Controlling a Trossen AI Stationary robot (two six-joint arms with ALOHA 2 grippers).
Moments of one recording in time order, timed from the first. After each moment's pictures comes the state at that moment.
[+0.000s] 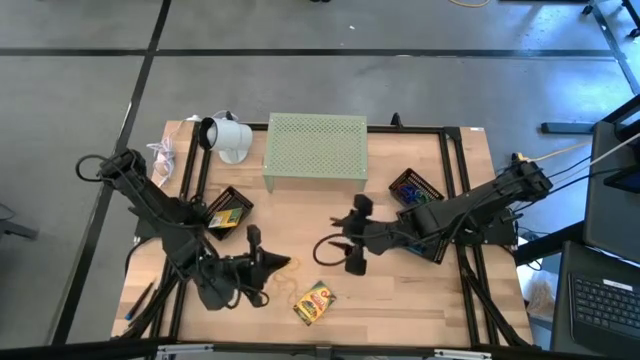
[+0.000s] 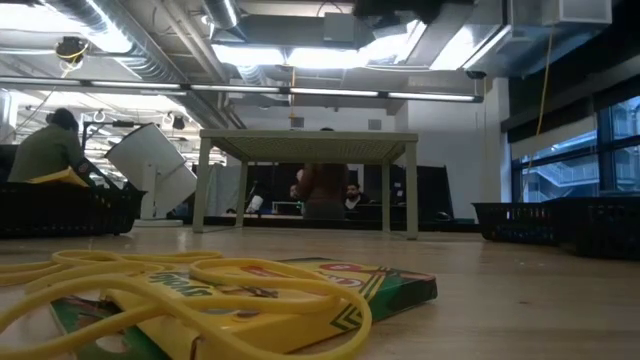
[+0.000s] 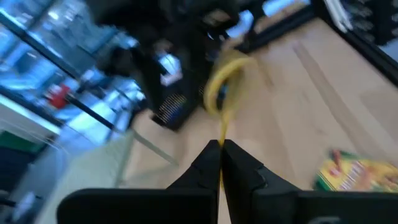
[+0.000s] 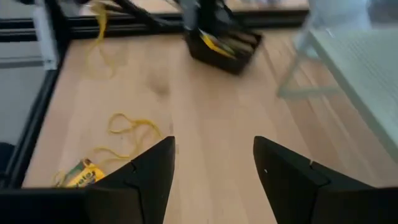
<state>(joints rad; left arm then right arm) -0.78 1.41 1.10 -0.27 -0.98 0.09 0.41 1.55 1.26 -0.38 0.44 0.31</state>
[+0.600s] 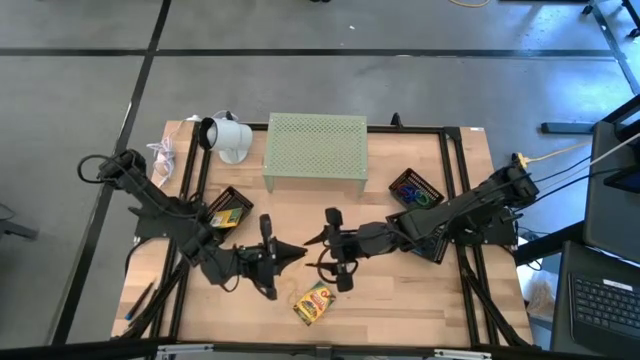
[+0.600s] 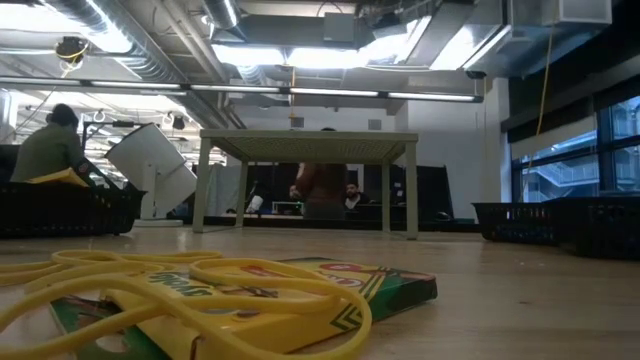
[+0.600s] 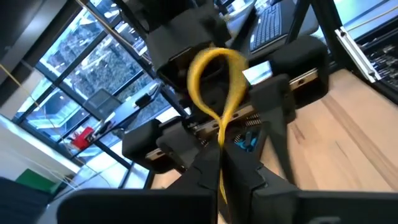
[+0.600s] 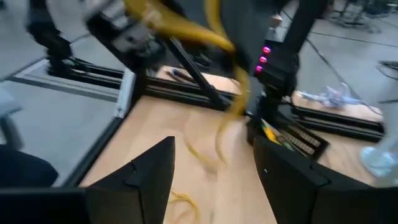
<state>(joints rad) -0.67 1.41 1.10 0.10 -0.89 0.46 0.40 1.67 1.26 0.10 0.23 -0.04</state>
